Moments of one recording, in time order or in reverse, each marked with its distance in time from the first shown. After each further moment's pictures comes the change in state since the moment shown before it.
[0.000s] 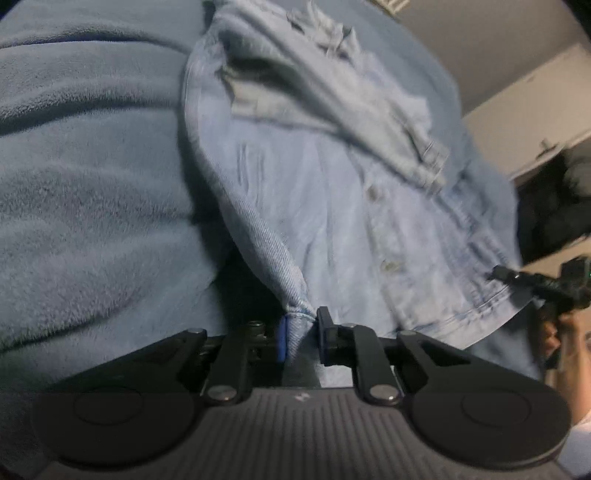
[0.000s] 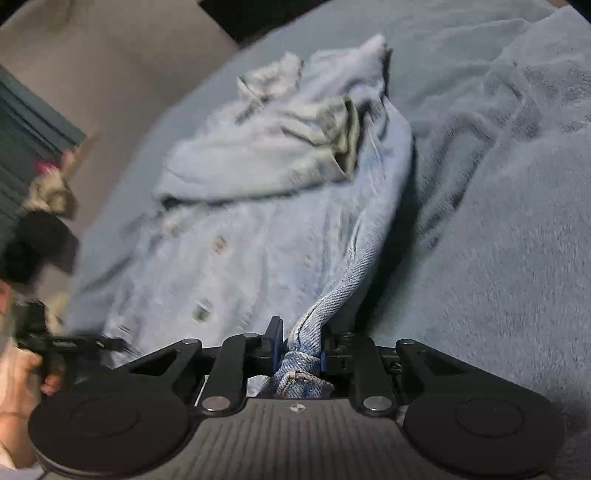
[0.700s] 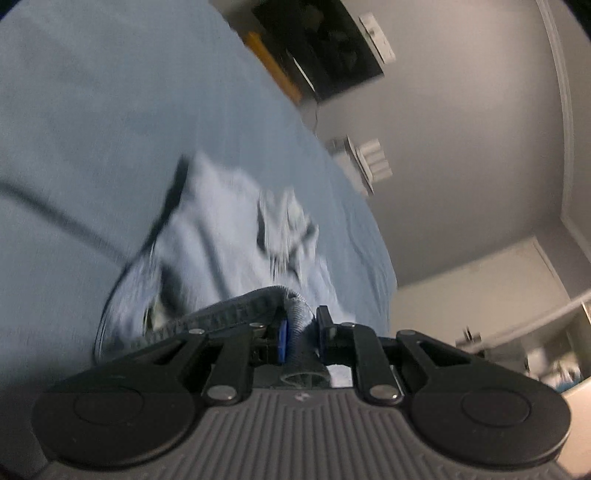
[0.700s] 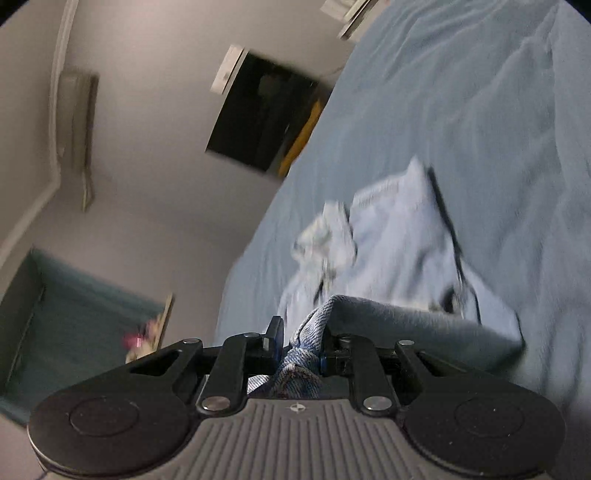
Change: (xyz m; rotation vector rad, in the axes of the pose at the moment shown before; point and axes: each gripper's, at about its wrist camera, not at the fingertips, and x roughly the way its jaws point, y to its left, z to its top) left arm -0.036 0.020 0.188 -0.340 -0.440 -0.268; right arm 0.013 -0.025 0.181 0.350 -0.342 0.263
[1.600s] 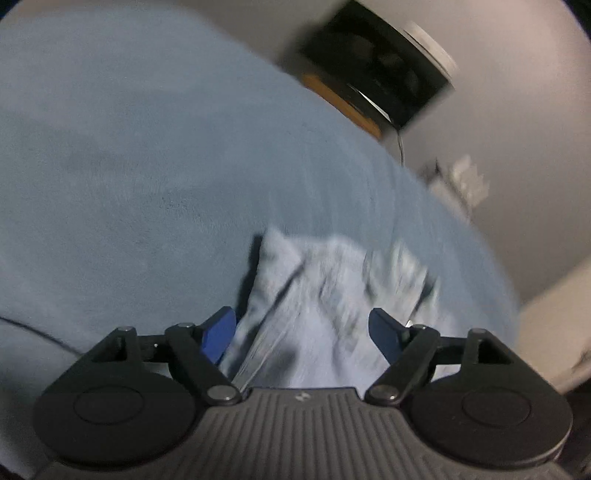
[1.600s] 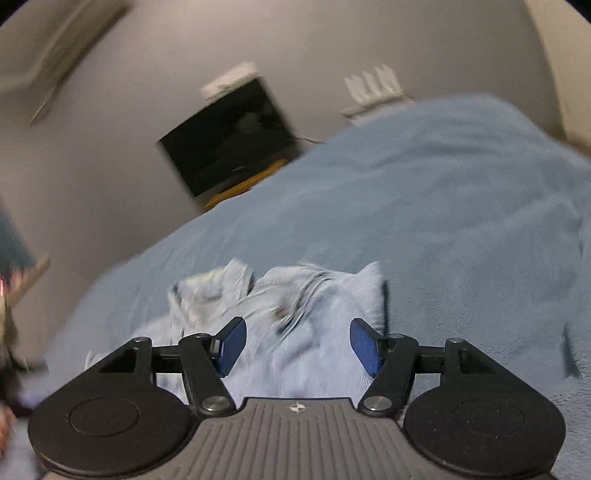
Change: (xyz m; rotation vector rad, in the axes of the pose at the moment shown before) left arm 0.093 0.005 0.025 0.251 -0.114 0.419; right arm 0.123 -0.003 -0.032 -0.635 -0.179 -0.370
